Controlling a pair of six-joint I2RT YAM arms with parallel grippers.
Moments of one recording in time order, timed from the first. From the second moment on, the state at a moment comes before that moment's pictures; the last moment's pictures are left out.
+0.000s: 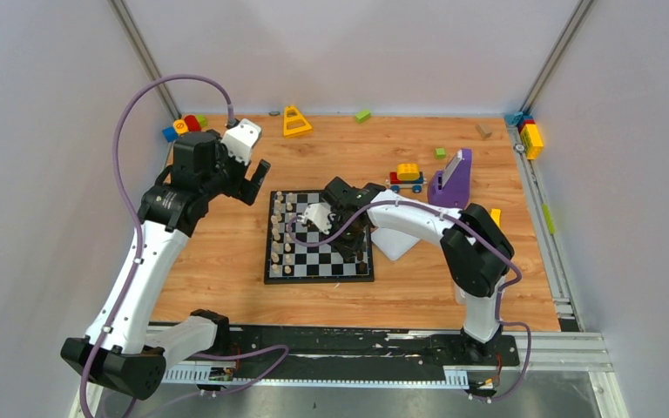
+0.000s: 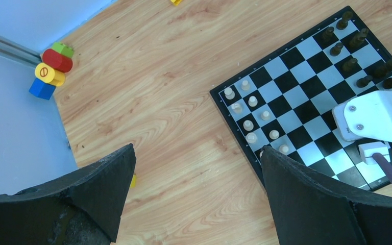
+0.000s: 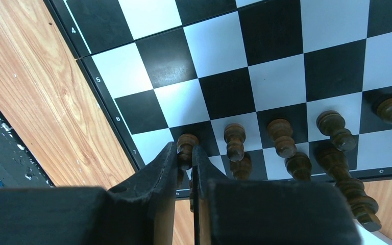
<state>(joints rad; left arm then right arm) -0.27 1.08 1.29 -0.73 0.04 0.32 0.85 1.90 1.41 -0.79 -0.25 -0.41</state>
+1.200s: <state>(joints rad) -0.27 1.08 1.27 -0.73 0.22 0.33 0.37 1.26 1.25 -0.84 -0.32 -0.40</state>
